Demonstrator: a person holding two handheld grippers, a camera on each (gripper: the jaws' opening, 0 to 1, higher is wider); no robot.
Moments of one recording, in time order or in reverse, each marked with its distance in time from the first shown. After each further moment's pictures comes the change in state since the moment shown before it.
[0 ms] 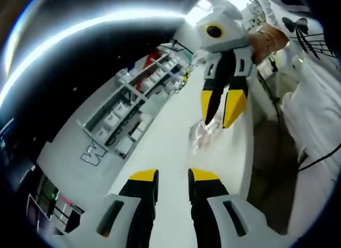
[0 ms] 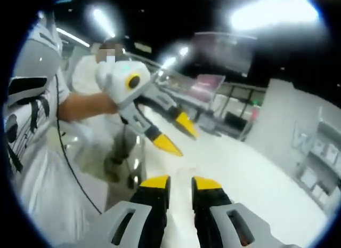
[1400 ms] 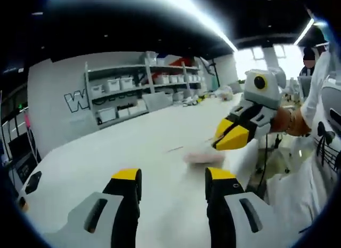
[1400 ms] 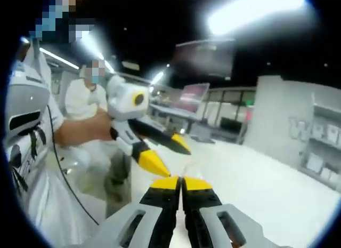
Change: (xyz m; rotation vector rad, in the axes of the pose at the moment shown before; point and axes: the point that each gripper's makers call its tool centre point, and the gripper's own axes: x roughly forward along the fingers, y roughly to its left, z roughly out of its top) left arm 0.023 0.006 0.009 -0.630 -0.093 -0.073; right arm -0.008 -0.030 0.007 0.189 -0.119 -0.011
